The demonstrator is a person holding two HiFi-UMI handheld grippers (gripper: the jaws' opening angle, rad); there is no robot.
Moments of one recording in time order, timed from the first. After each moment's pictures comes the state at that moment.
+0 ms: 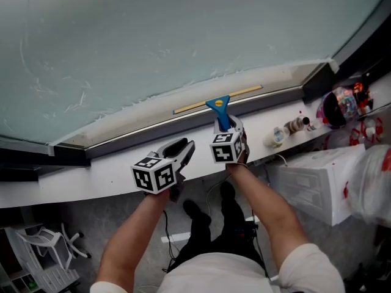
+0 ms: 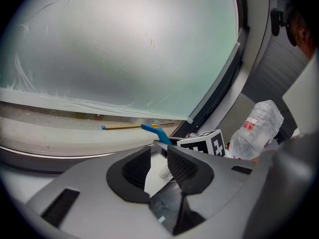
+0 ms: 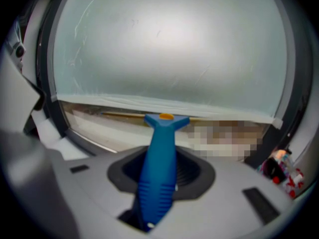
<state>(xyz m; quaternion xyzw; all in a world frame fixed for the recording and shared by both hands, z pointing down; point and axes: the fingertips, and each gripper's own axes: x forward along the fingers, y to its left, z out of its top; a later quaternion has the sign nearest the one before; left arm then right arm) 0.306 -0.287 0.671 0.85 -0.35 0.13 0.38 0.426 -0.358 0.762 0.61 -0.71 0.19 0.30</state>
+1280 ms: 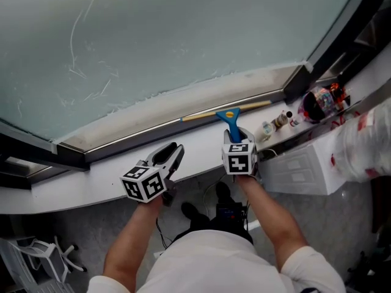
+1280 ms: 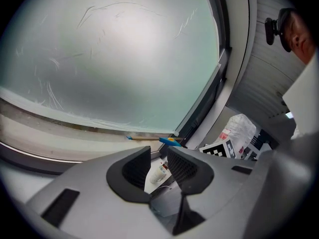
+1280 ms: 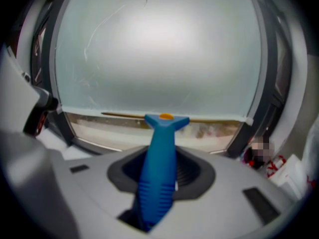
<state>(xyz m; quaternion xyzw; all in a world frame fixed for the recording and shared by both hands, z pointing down) 0.218 -0.206 0.577 0.88 -0.34 0.04 0.34 0.408 -0.232 0.652 0.65 -0.67 0.20 0.28</state>
